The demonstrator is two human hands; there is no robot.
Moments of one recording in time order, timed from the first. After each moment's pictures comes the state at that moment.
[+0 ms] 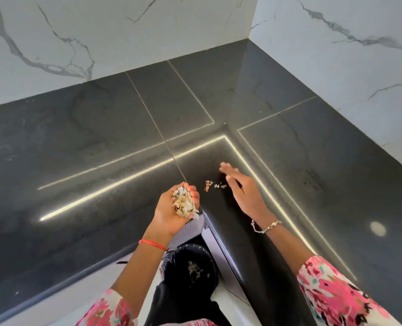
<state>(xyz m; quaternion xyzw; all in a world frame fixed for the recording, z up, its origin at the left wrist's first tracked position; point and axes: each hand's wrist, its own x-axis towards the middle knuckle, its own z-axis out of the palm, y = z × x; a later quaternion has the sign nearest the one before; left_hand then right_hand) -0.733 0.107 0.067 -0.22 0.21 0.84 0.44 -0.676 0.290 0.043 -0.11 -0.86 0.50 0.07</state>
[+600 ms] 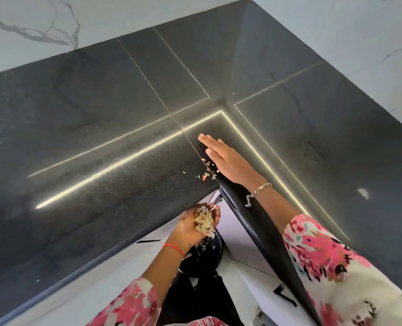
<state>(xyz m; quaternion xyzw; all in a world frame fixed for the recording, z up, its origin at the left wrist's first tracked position) -0.678 0.074 -0.010 -0.34 0.25 0.75 0.51 -0.714 0.237 0.046 -0.03 -0.92 0.38 -0.03</state>
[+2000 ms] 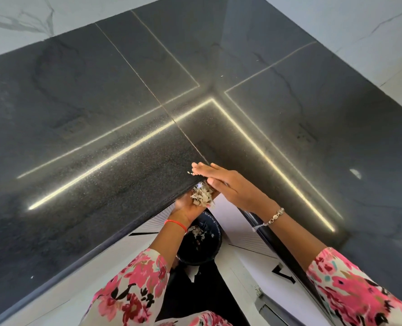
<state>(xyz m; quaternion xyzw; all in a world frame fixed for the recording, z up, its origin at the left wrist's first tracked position) -0.688 0.090 -0.003 -0.34 0.19 0.79 0.47 -0.631 0.210 0.047 0.03 -0.90 0.44 -0.06</state>
